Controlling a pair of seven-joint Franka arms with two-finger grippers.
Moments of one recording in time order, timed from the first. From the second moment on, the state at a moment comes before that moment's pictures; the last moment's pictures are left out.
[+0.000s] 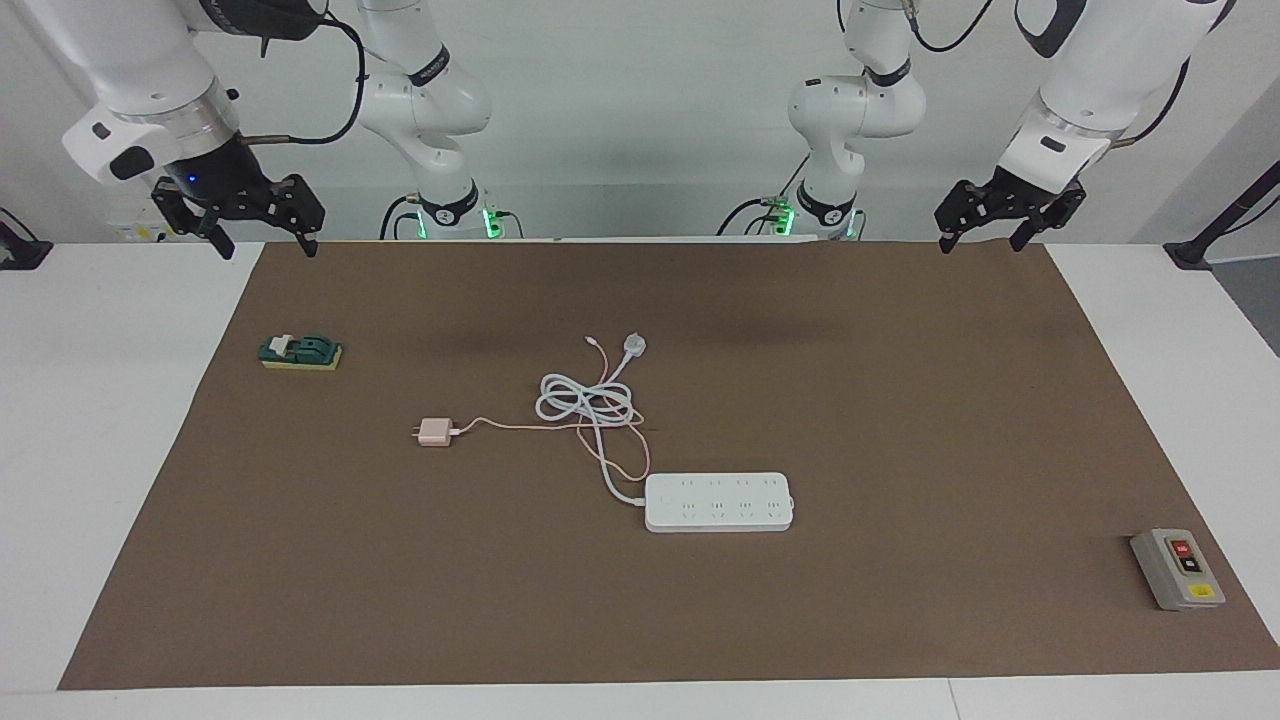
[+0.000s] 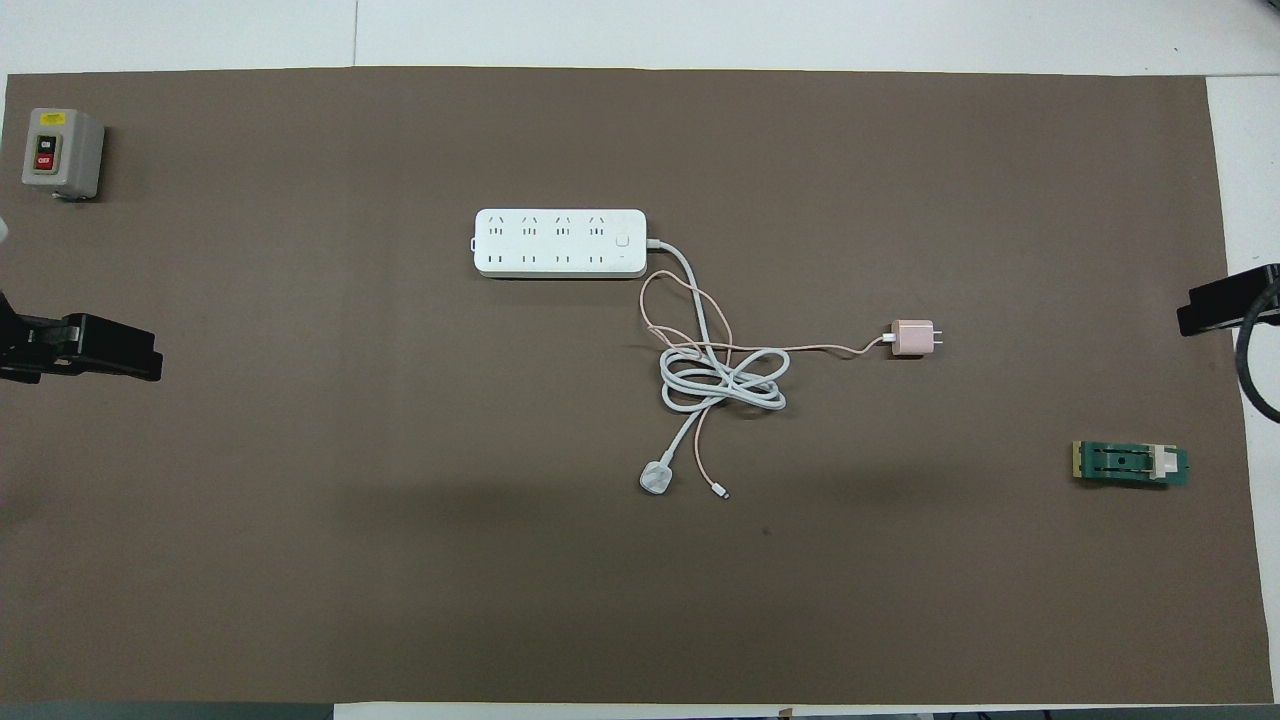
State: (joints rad) left arm -0.11 -0.10 0.02 -1.67 0.01 1.49 -0.03; right arm -0.05 -0.01 -0.02 -1.52 -0.03 1.46 -0.11
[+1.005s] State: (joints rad) left arm -0.11 -0.10 0.02 -1.67 0.01 1.49 -0.03; right arm -0.05 0.07 -0.02 -1.56 0.12 1.48 0.36
